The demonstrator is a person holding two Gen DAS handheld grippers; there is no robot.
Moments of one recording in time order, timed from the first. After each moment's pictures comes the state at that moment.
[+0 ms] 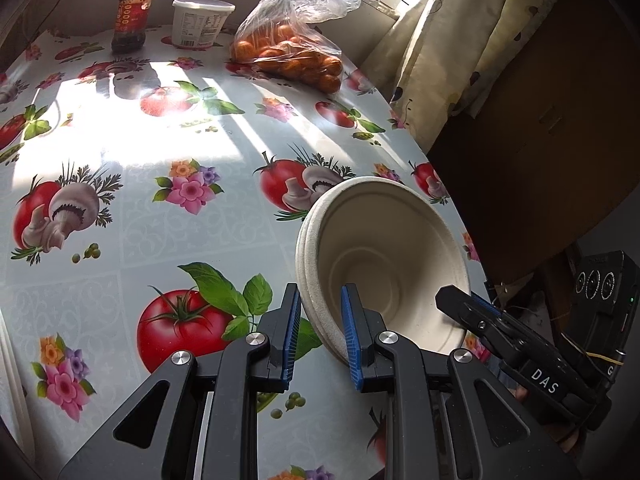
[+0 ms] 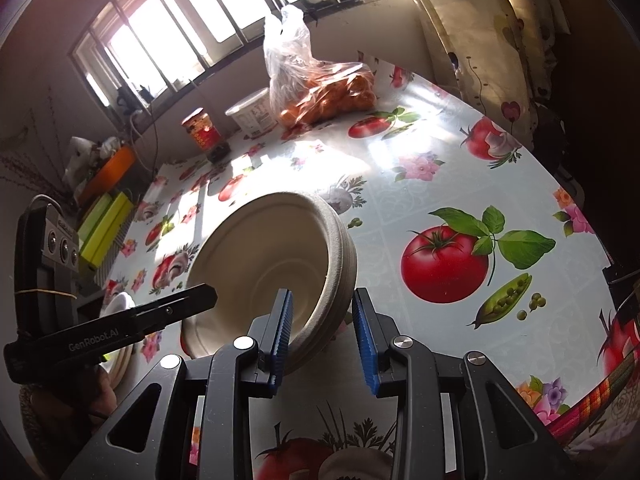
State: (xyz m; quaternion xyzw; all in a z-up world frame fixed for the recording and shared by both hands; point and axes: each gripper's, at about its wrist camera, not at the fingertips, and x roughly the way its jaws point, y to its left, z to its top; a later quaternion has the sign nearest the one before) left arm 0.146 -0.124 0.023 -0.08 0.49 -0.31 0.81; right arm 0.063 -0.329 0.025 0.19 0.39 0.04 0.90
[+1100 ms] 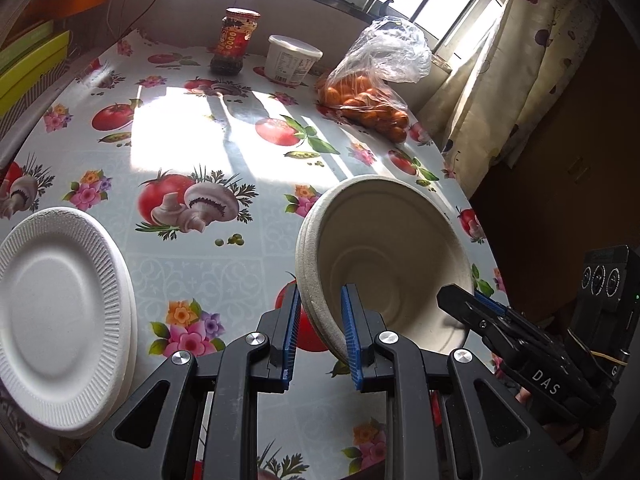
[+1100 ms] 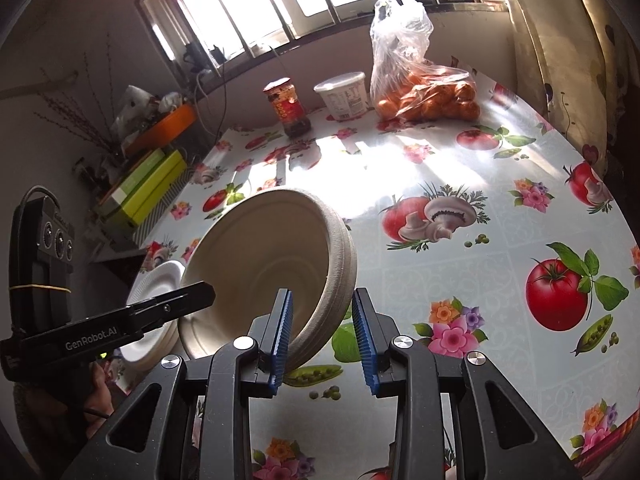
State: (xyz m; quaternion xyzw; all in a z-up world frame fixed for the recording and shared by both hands) left arm 0.122 -0.028 0.045 -0.12 0.46 -0.22 0.85; right arm 0.084 -0.234 0.043 0.13 0.38 0.13 0.90
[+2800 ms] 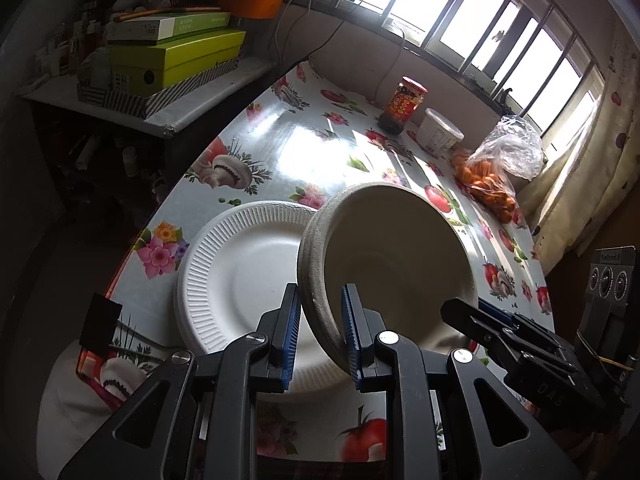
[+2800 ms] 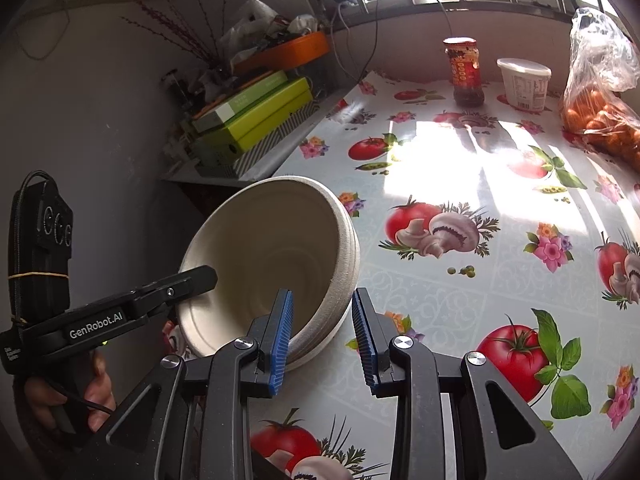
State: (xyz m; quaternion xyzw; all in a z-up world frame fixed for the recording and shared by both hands) left arm 0.074 0.143 0.052 -0.19 0.42 -0.03 0.89; right arm 0.114 -0.054 0.041 0.04 0.42 0.32 0.85
